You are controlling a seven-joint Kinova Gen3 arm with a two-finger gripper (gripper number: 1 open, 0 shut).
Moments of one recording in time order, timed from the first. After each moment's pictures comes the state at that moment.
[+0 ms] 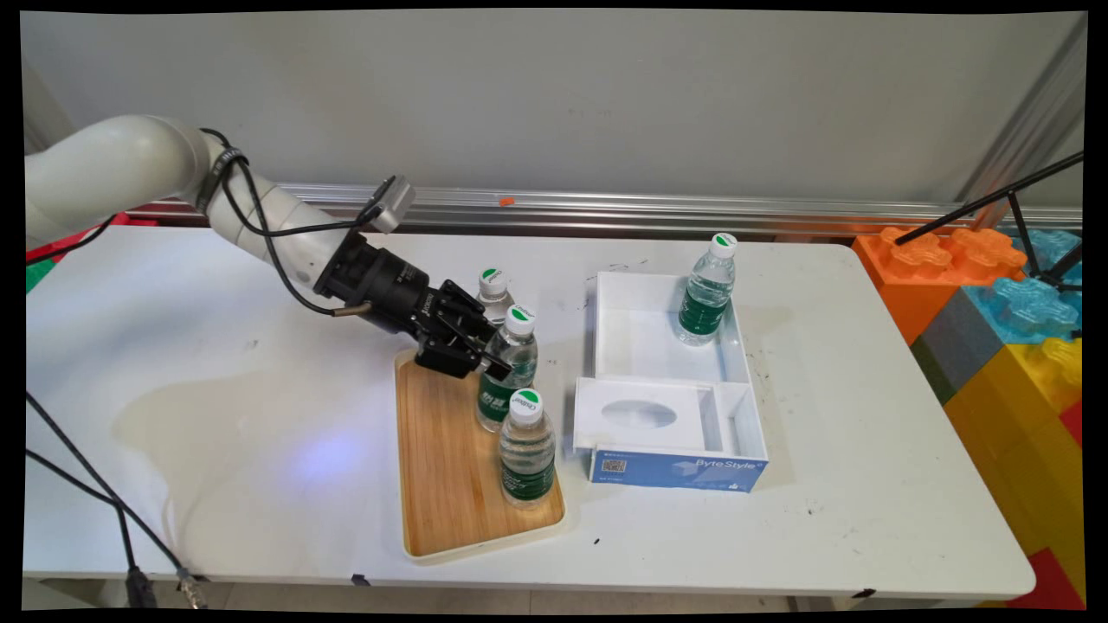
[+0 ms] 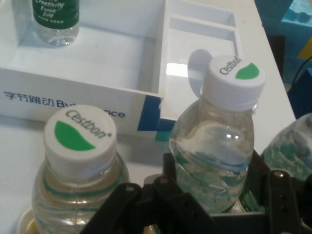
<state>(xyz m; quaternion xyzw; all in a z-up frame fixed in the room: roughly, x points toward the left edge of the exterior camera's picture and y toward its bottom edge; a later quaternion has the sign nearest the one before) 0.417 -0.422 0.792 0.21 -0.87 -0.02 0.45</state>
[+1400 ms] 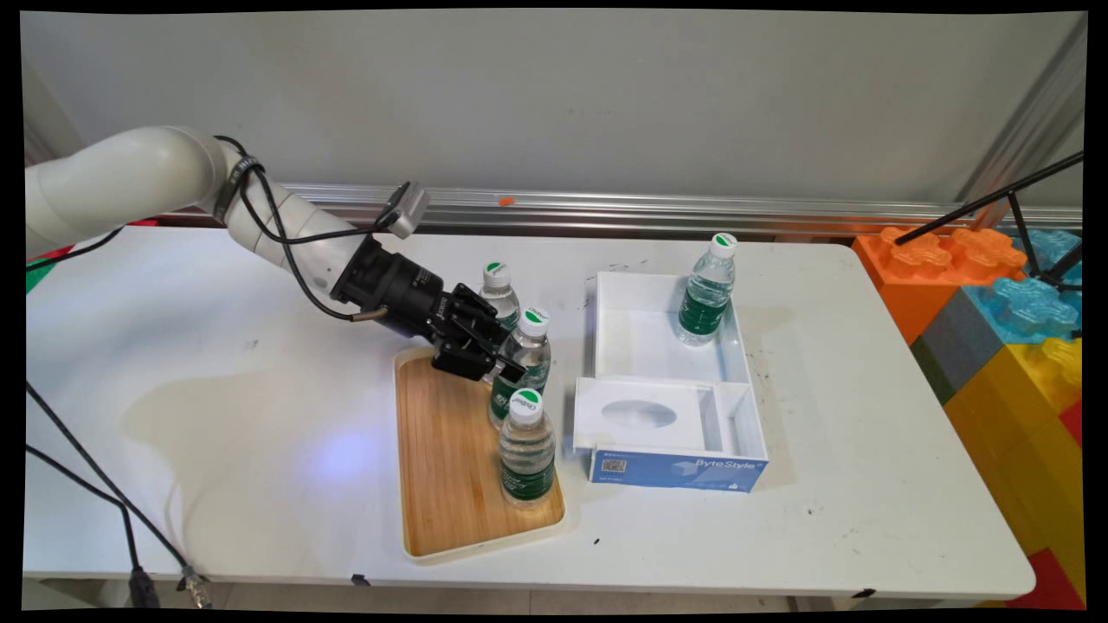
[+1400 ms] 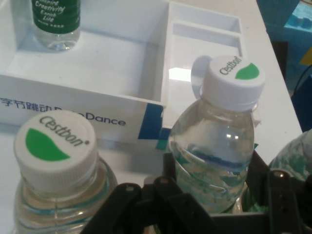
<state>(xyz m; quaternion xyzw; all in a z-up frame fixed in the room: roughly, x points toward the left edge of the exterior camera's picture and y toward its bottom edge) 0.406 -0.424 0.784 0.21 -0.86 -0.02 0.46</state>
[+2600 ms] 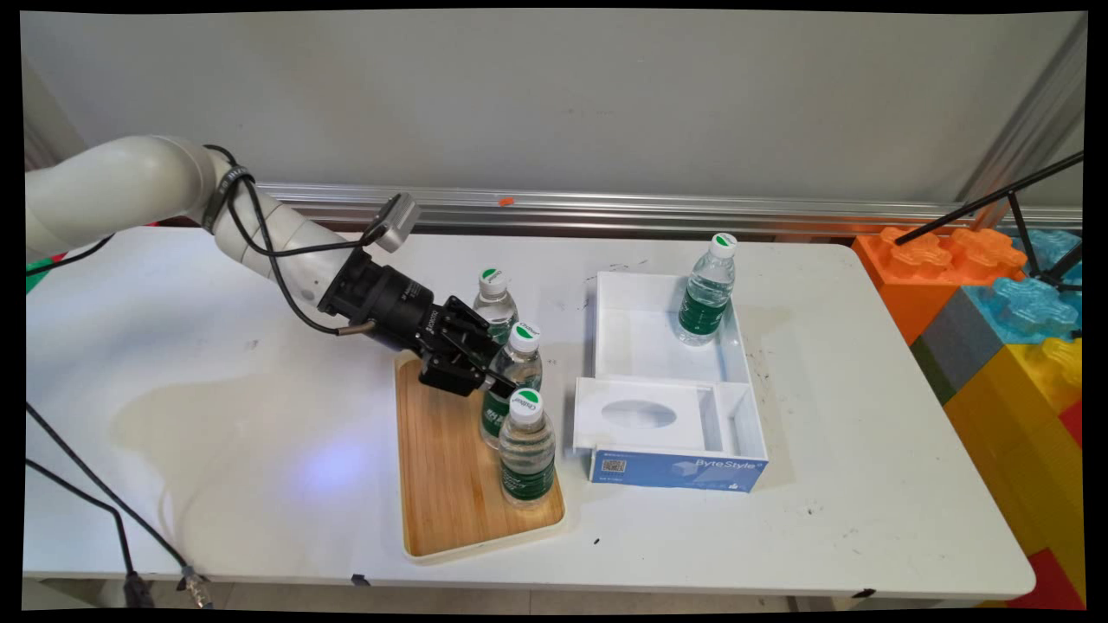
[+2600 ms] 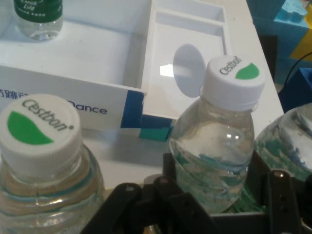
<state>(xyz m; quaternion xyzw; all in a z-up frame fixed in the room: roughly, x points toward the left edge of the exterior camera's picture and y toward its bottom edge) 0.409 -0.409 0.781 0.20 -0.87 -0.02 0.46</state>
